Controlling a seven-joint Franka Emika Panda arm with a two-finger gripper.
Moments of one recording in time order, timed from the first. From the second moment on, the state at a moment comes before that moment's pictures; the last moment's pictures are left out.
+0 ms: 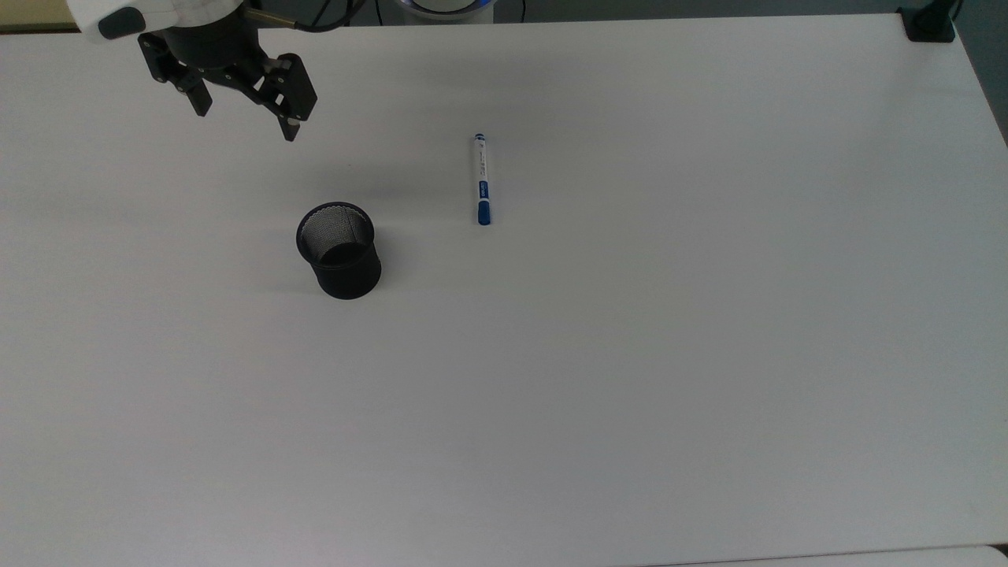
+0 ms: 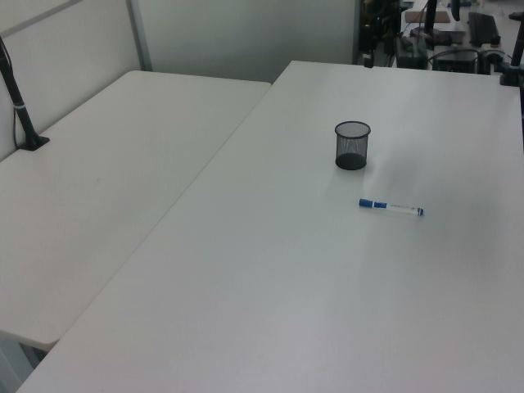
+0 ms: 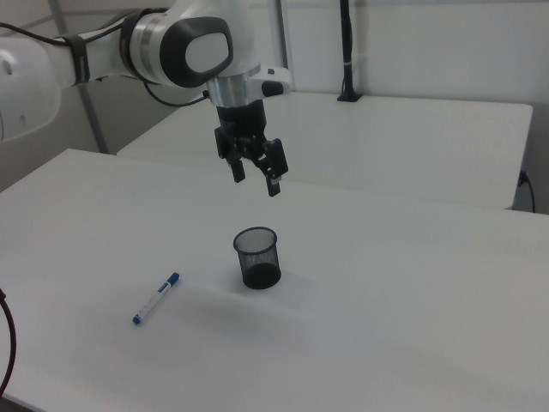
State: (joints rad) arm 0.02 0.23 -0.25 -1.47 0.00 1.72 0.03
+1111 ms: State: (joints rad) arm 0.06 0.23 -0.24 -1.51 0.00 1.62 0.05
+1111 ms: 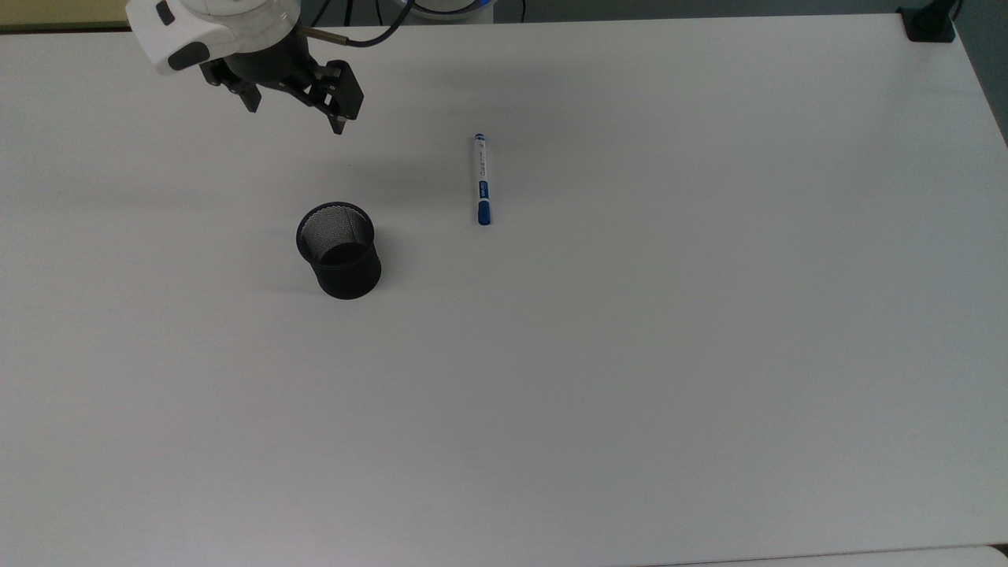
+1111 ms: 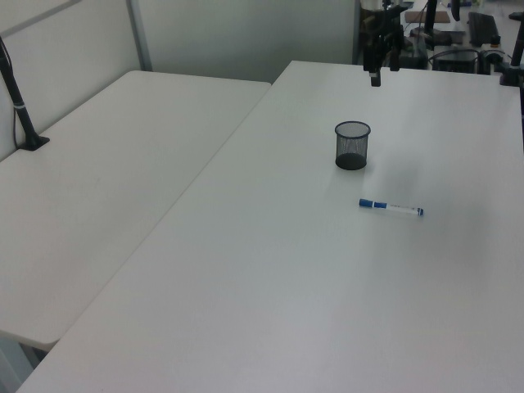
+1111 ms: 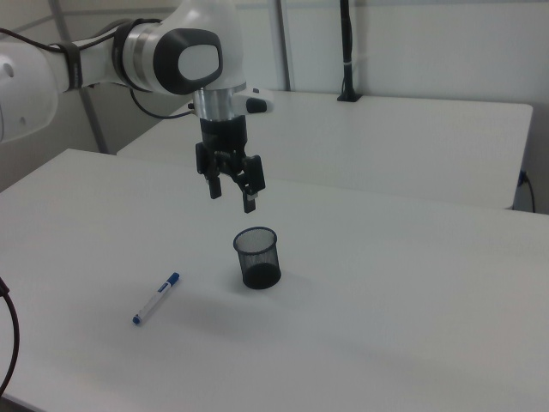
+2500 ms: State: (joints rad) arm 0.14 0.37 -0.22 -1.52 0.08 1.71 0.05
